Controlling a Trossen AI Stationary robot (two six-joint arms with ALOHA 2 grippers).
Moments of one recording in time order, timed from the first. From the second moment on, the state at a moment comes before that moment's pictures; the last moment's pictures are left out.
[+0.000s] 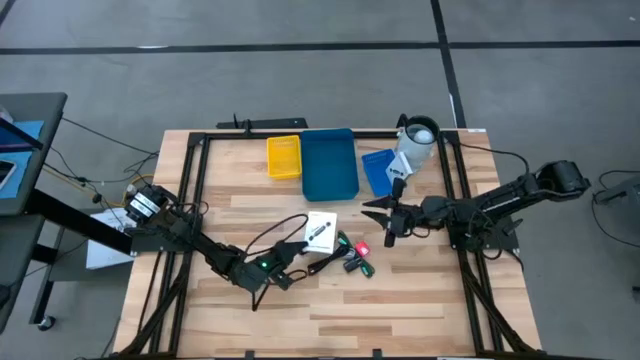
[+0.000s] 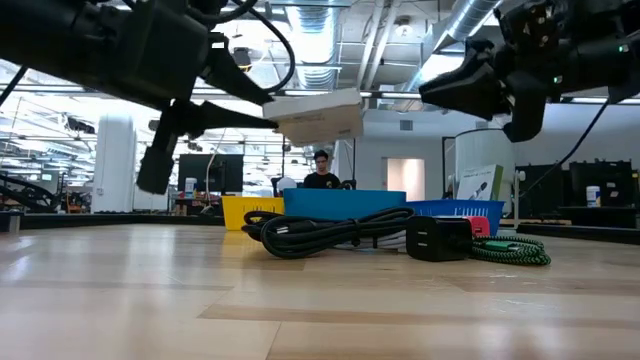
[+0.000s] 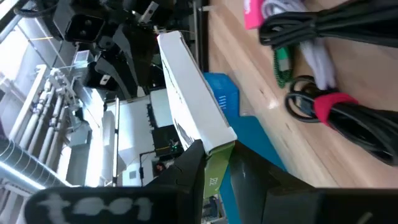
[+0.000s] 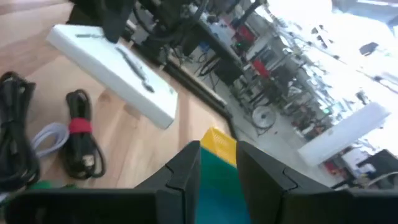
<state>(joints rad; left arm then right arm) -0.54 1.80 0.64 0.88 -1.05 1.42 0.16 1.14 0.26 0.76 0.34 -0.76</state>
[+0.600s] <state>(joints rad) -0.48 1.80 0.64 1.01 -1.00 1.44 0.29 1.33 0.42 0.68 0.62 -0.85</state>
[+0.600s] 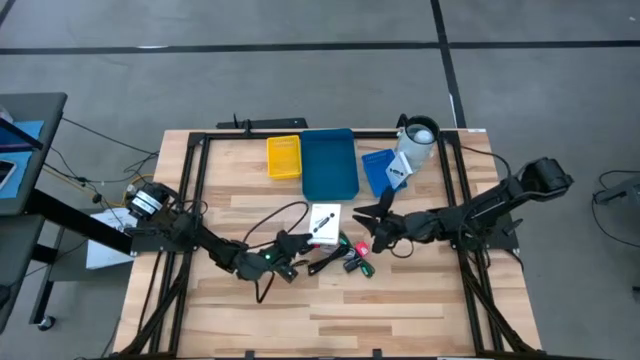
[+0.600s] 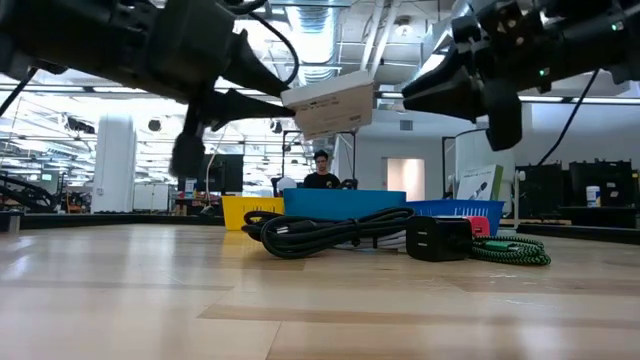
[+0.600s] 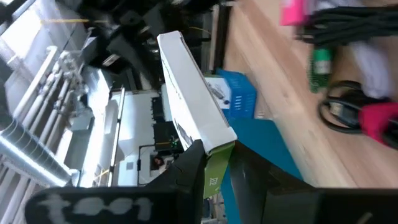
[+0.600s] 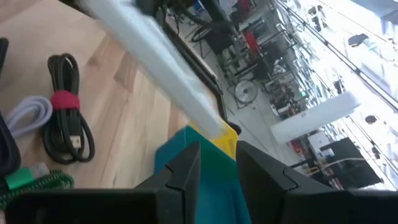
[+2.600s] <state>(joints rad) -0.47 1.80 0.64 1.08 -0.95 1.43 0.40 1.65 0.75 0.58 0.57 -1.19</state>
